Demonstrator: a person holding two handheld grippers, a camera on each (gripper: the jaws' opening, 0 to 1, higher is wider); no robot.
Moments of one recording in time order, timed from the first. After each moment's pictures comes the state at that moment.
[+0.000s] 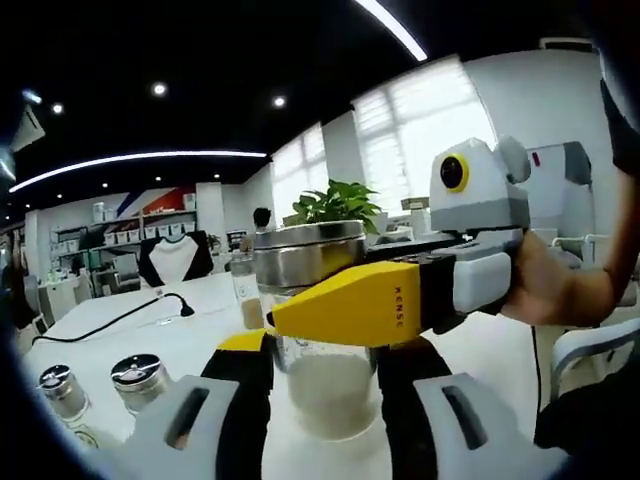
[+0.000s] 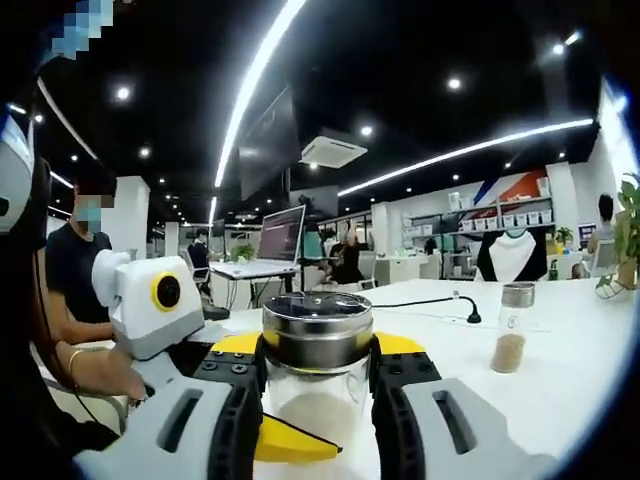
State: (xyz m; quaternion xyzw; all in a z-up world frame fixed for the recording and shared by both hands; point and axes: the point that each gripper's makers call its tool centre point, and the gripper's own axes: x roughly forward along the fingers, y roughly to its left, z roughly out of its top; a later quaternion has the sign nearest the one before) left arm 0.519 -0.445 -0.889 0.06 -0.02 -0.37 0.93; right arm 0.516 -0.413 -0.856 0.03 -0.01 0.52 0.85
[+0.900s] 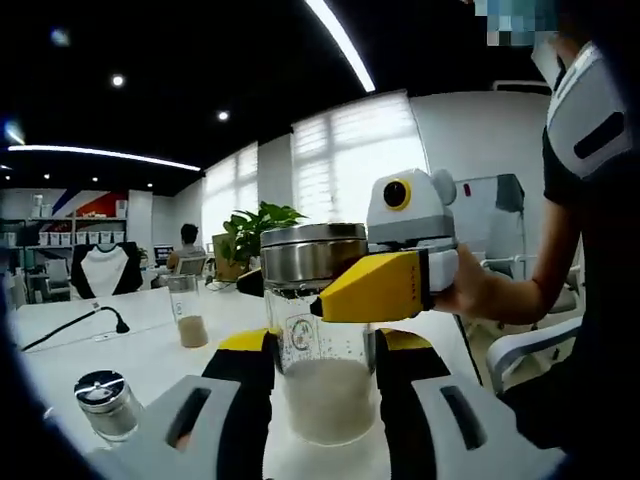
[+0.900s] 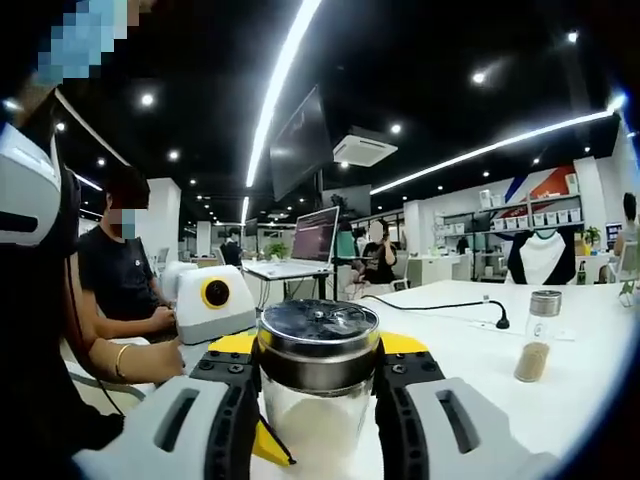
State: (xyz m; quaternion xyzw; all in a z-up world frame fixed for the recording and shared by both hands) left arm 0.481 -0.455 -0.881 0.01 -0.05 -0.55 0.83; right arm 0.487 -0.402 -0.848 0.01 -0.02 0.60 0.80
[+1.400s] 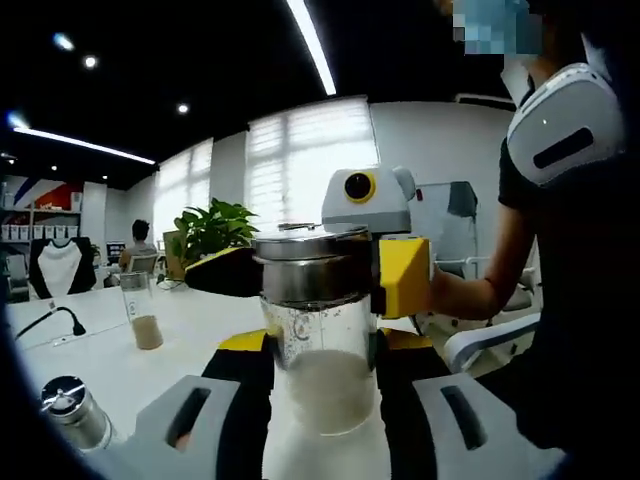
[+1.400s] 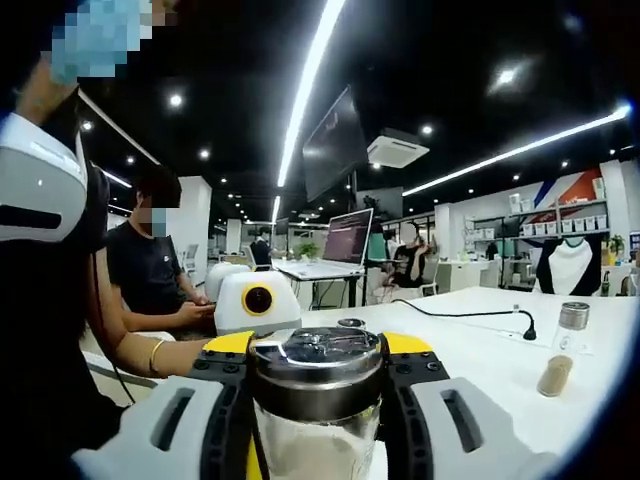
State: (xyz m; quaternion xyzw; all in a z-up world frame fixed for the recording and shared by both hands) left arm 0.465 -0.470 -0.896 0.04 -0.02 -0.62 0.78; right arm 0.469 -0.394 -0.846 -0.01 -0.03 0.63 0.77
